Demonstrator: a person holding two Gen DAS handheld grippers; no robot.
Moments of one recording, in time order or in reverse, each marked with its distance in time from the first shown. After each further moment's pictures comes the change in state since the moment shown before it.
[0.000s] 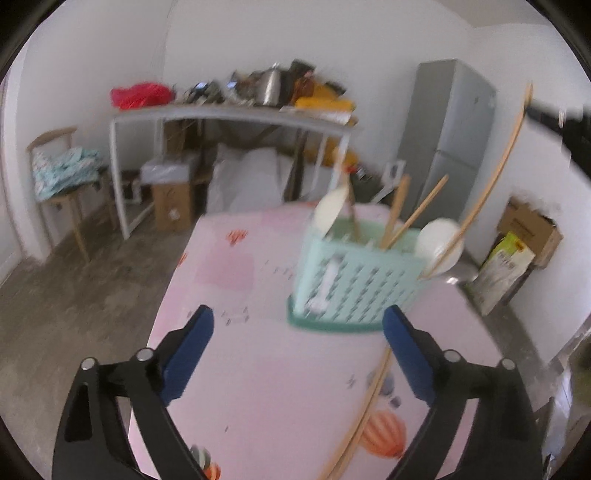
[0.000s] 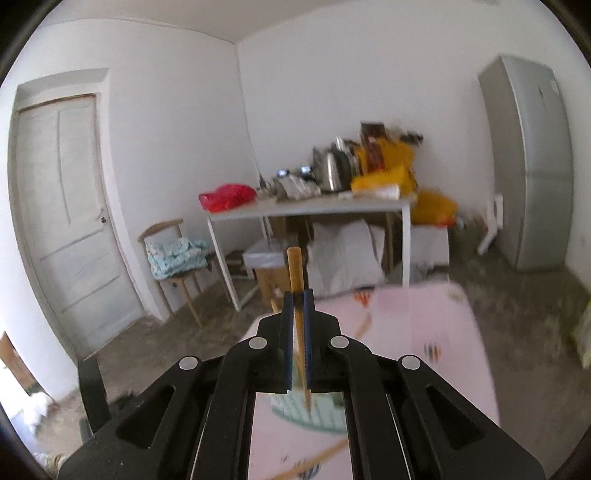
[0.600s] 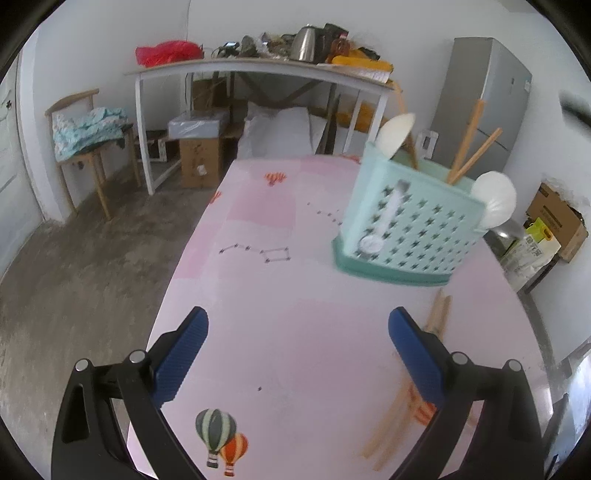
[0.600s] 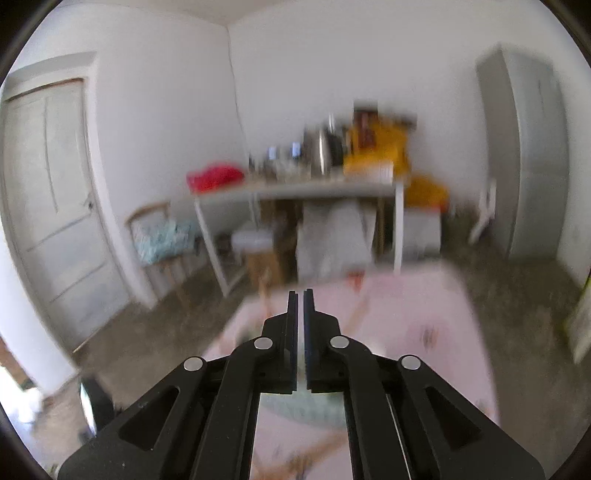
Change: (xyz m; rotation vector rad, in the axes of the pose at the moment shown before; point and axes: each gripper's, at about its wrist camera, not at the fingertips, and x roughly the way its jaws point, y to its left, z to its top) left arm 0.030 0.032 -0.038 -0.046 0.132 0.089; right arm 0.020 -0.022 -0.071 0.098 0.252 0.002
